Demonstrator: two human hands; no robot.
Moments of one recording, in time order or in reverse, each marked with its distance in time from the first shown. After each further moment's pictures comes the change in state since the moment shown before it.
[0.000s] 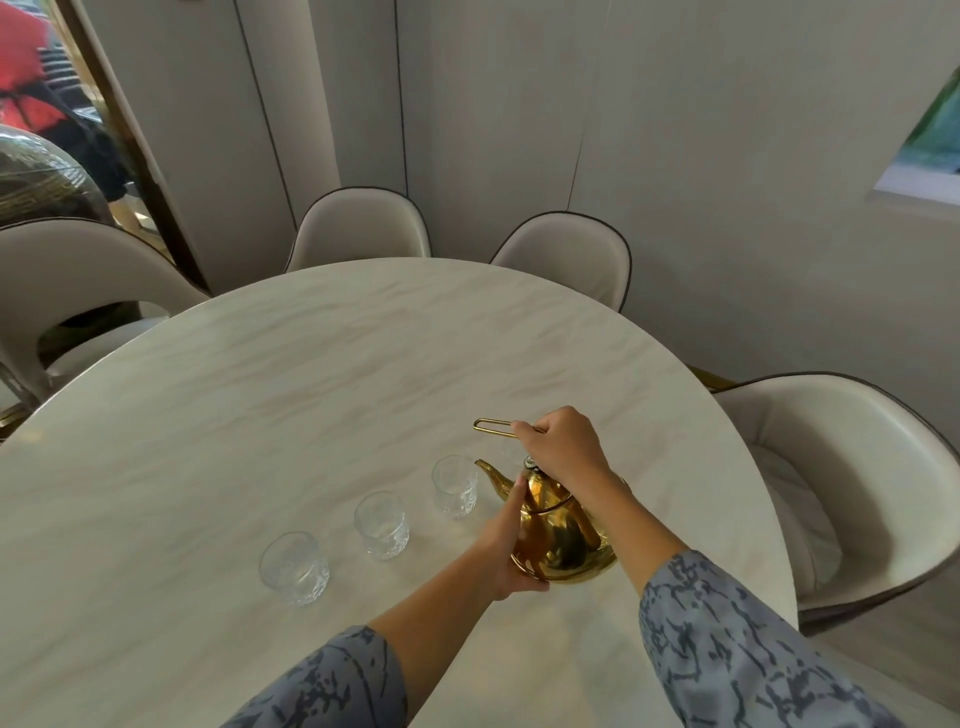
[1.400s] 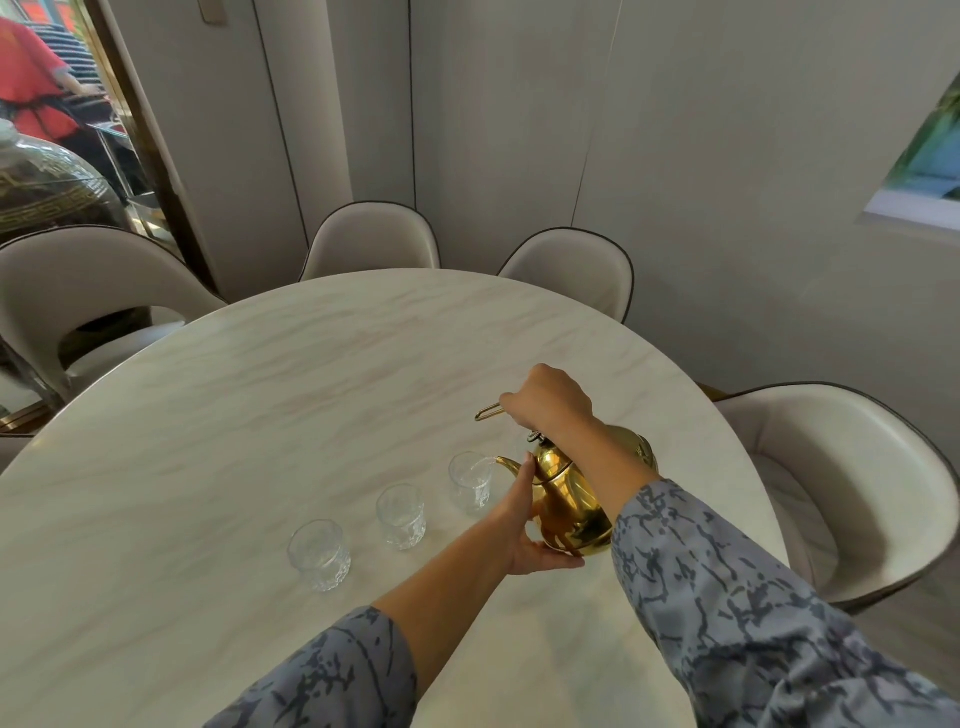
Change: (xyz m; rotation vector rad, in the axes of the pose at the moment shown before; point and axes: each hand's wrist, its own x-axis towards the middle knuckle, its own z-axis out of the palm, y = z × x) left_hand -0.033 0.011 -0.006 -0.153 -0.173 -0.092; right_hand -0.004 -0.086 -0.016 -0.312 -0.046 0.102
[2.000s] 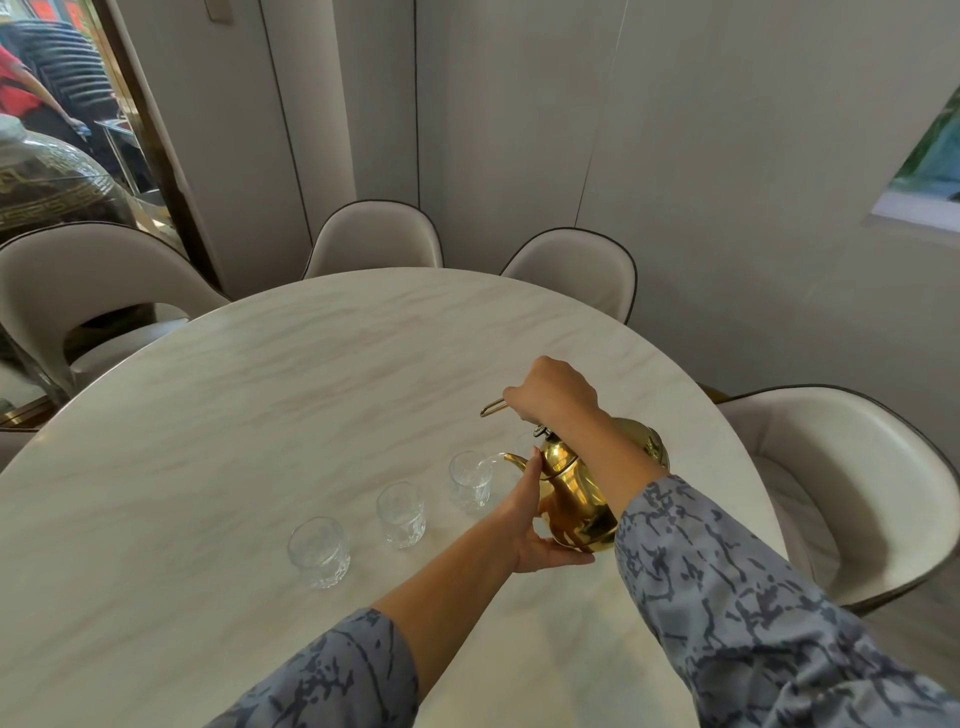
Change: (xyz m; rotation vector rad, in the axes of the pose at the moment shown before) left_hand -0.011 0.000 0.009 -0.001 -0.032 0.012; right_hand 0.000 -0.002 -0.010 -0.058 0.008 -0.026
